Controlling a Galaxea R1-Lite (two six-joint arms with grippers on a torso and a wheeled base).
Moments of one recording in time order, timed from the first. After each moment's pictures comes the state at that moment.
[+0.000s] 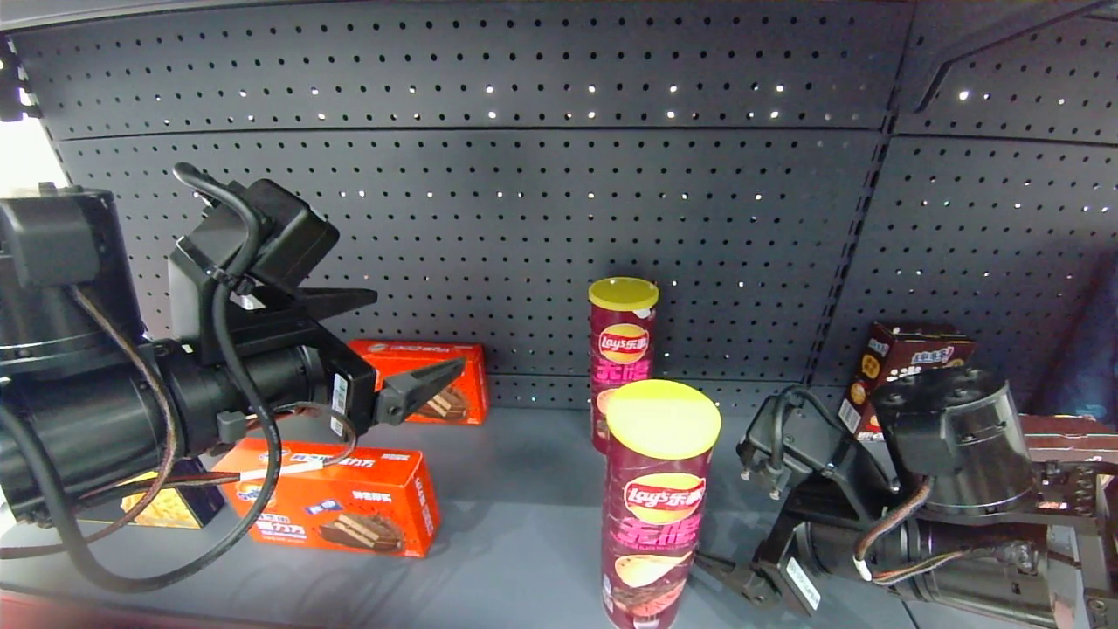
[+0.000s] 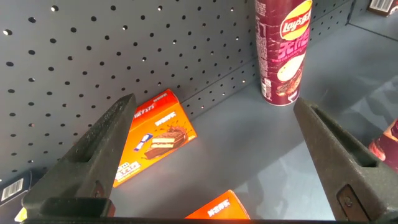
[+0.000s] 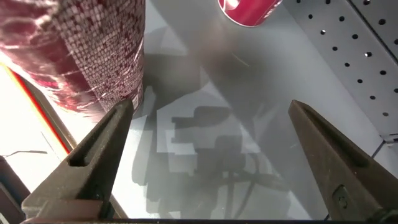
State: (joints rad) left arm -0.41 1.40 -0.79 -0.39 -0.10 0.25; right arm 0.73 1.56 -0.65 -0.35 -0.05 -0.30
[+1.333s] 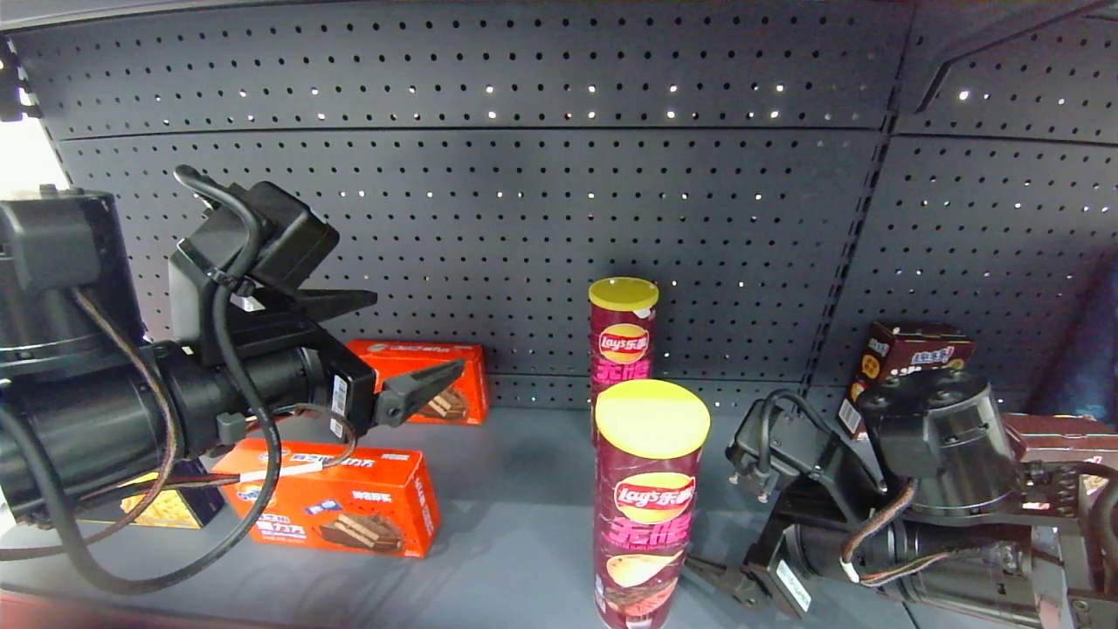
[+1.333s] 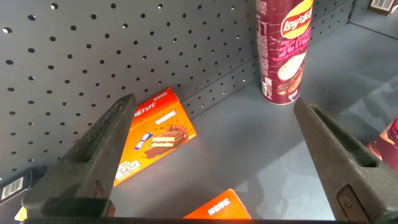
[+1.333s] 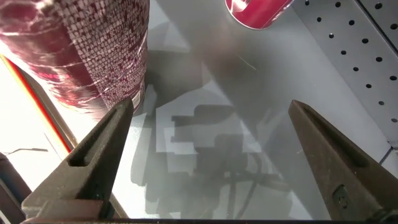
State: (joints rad) left arm -0.41 1.40 -0.79 -0.39 -0.10 0.25; right arm 0.74 1.58 -0.66 -0.35 -0.05 -0.30
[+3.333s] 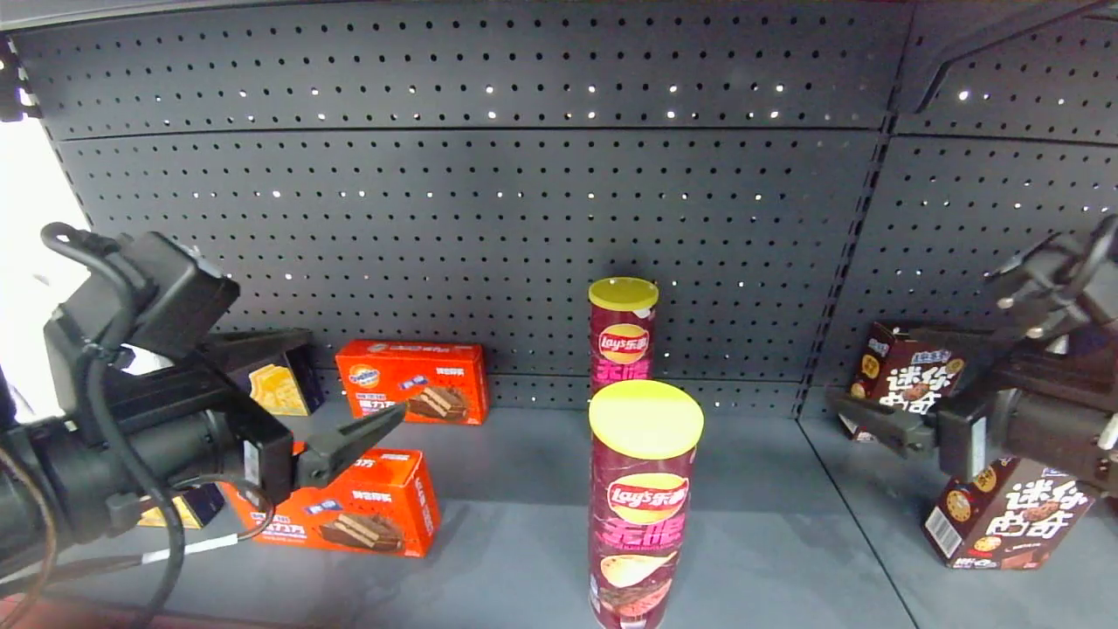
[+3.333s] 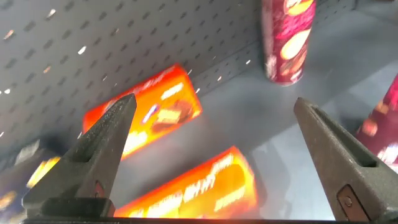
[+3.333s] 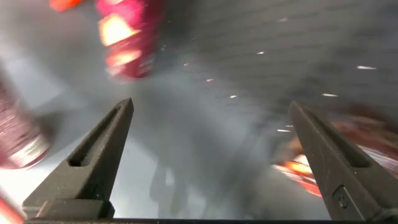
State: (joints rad) left arm -0.36 1.22 -0.61 -0.39 -0.10 0.25; right arm 0.43 1.24 -0.68 -0.37 -0.05 -0.29
